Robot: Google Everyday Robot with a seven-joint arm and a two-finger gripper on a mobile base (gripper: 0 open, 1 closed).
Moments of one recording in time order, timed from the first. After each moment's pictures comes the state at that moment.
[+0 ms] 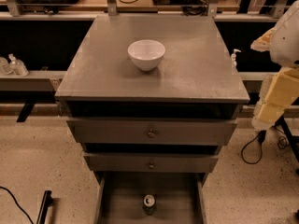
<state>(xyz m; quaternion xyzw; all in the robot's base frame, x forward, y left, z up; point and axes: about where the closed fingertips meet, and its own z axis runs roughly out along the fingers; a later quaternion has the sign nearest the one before) 0.438 -0.217 0.976 -0.60 0.78 -0.03 0.16</state>
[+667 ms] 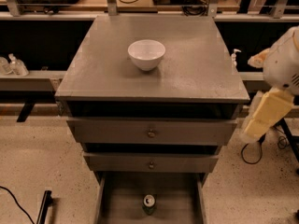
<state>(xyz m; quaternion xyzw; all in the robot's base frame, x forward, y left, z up) 0.436 -0.213 0.944 -0.58 0.80 -0.01 0.19</state>
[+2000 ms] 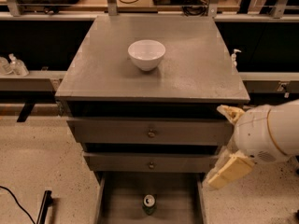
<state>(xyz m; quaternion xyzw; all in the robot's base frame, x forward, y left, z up) 0.394 -0.151 0.846 -0.57 0.76 0.09 0.30</state>
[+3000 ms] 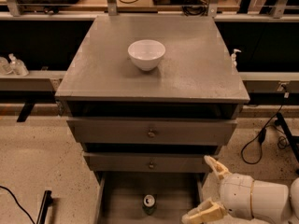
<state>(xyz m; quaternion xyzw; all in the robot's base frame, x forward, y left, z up) 0.371 -0.131 0.681 -0.44 0.74 0.26 0.44</state>
